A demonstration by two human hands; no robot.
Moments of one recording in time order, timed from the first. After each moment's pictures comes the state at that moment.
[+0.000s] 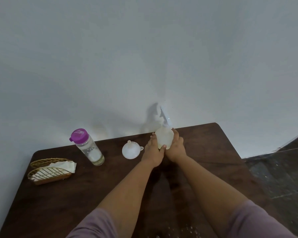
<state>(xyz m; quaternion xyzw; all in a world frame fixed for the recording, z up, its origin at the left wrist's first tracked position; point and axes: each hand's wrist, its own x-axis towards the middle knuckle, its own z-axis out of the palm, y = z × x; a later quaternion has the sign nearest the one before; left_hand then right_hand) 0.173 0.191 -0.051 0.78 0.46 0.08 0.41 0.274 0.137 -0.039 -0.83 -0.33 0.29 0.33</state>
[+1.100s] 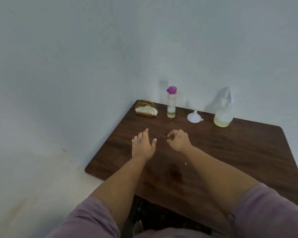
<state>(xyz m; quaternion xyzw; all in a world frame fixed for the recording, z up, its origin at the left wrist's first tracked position) -0.140 -0.059 0.044 0.65 0.71 0.19 0.20 0.027 -0.034 0.045 -0.69 -0.64 0.29 0.18</state>
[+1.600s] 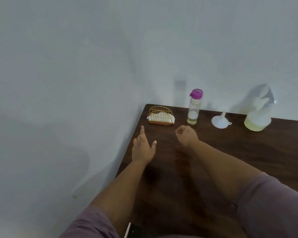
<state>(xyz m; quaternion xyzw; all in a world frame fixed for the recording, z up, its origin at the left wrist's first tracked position) -0.253 0.089 0.016 0.64 0.71 0.18 0.23 -0.060 0.127 0.009 -0.74 -0.56 0.32 0.21</state>
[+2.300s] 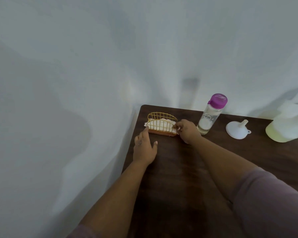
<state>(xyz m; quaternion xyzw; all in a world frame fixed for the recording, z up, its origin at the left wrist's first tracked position) -0.257 0.237 -0.048 0.68 0.67 0.16 0.28 -0.055 0.286 -0.063 -0.72 -0.65 0.25 0.08</state>
